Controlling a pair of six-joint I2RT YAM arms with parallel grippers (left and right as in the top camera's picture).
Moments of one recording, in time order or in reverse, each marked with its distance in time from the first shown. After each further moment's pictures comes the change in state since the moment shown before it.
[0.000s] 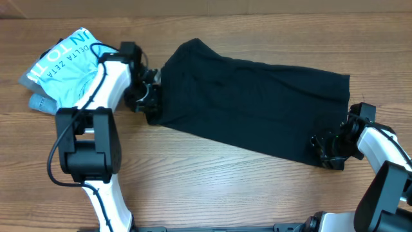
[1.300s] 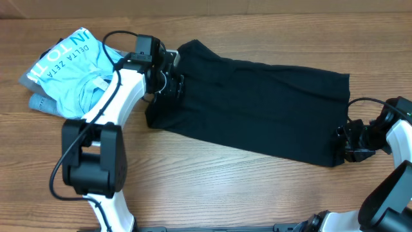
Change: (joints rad) left arm -0.129 -0.111 -0.105 0.380 0.039 -0.036; right arm -0.184 0.025 0.208 -0.199 -0.043 -0.021
